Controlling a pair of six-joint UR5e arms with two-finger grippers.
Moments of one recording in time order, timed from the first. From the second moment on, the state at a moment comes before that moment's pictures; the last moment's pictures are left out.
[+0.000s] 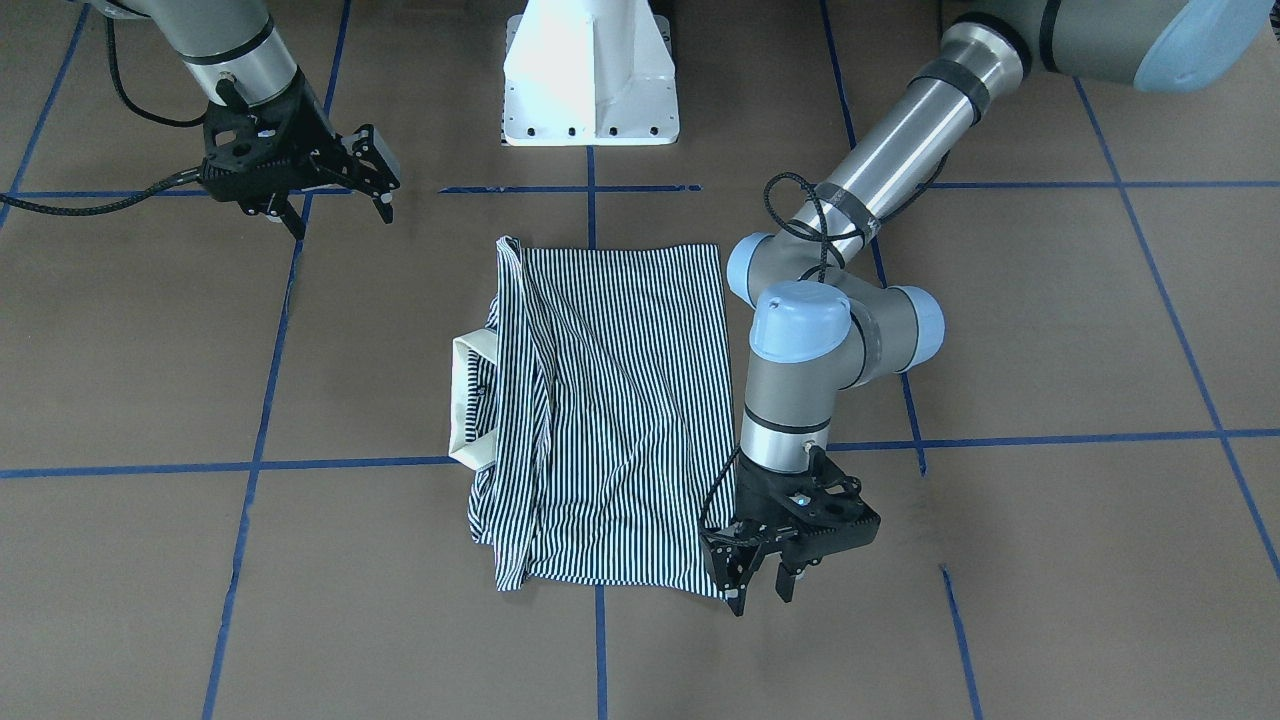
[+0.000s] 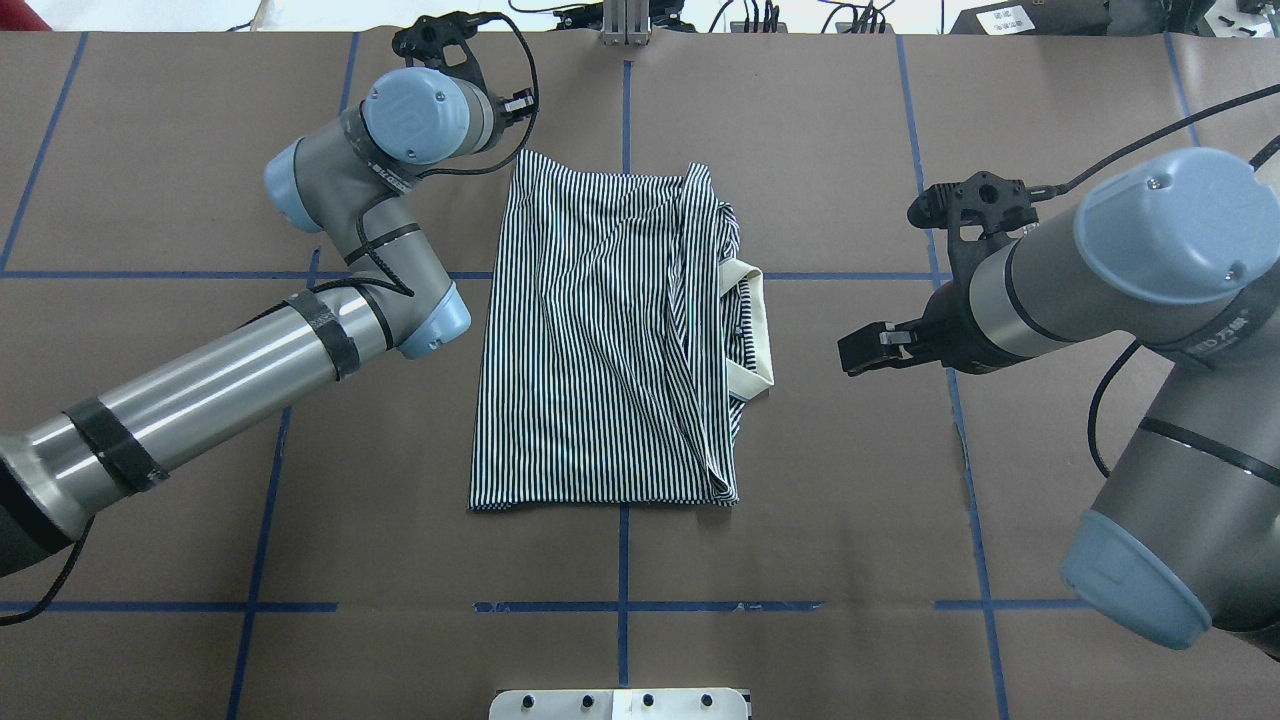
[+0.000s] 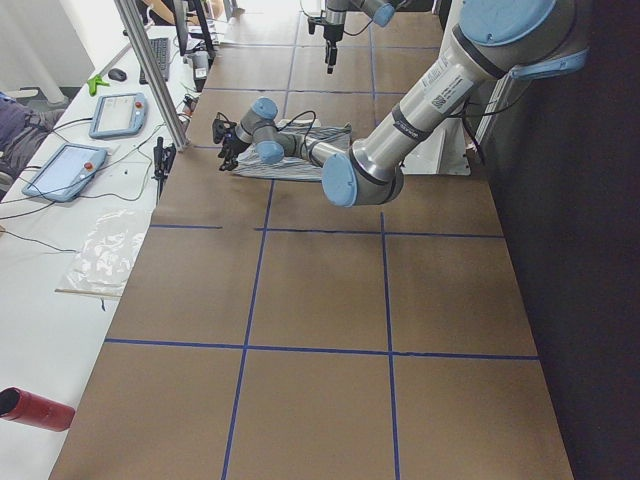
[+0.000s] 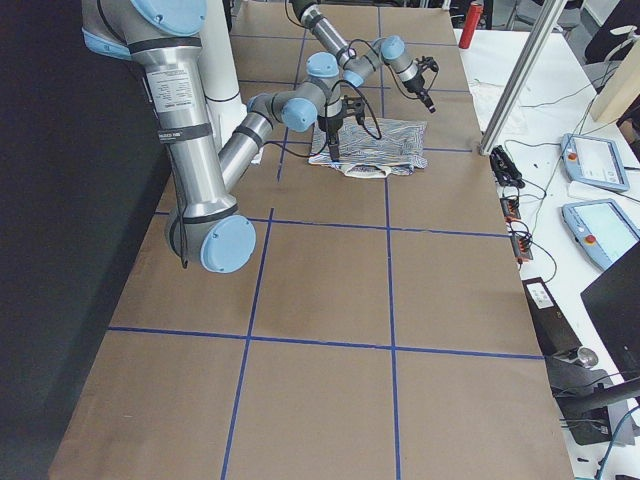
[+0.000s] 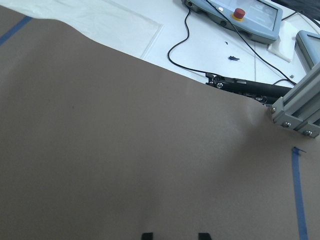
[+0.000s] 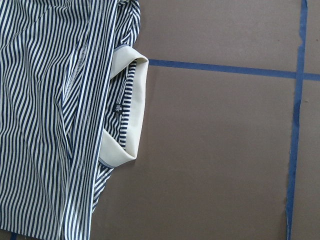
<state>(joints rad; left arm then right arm) -0.77 -2.48 -0.93 -2.33 -1.51 -1.34 0.68 -1.29 2.15 -1.60 1.94 1.00</state>
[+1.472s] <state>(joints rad) -0.80 -2.19 -1.69 -1.79 -1.76 -1.17 0.34 -1.05 1.80 -1.47 1.55 1.01</state>
